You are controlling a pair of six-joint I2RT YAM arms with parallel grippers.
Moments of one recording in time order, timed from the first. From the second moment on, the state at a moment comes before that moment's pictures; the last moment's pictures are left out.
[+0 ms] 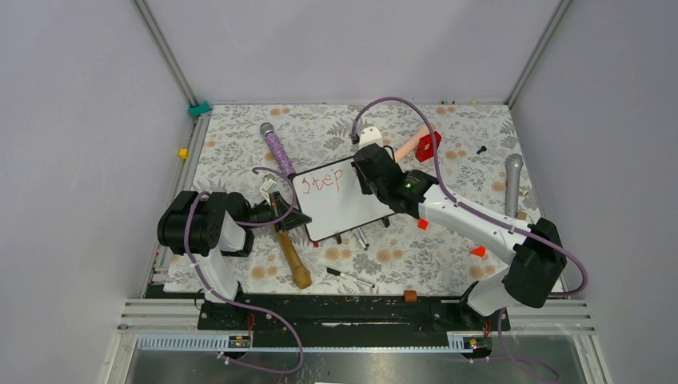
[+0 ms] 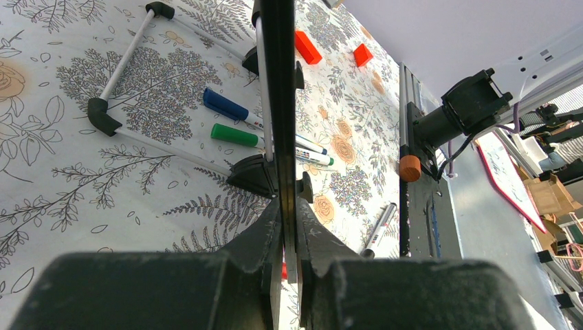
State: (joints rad) left arm -0.05 1.80 0.29 1.43 1.23 -0.58; right arm 0.86 1.49 1.25 -0.43 0.45 0.24
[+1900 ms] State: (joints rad) left arm -0.05 1.80 0.29 1.42 1.23 -0.58; right arm 0.86 1.50 1.24 -0.43 0.46 0.23
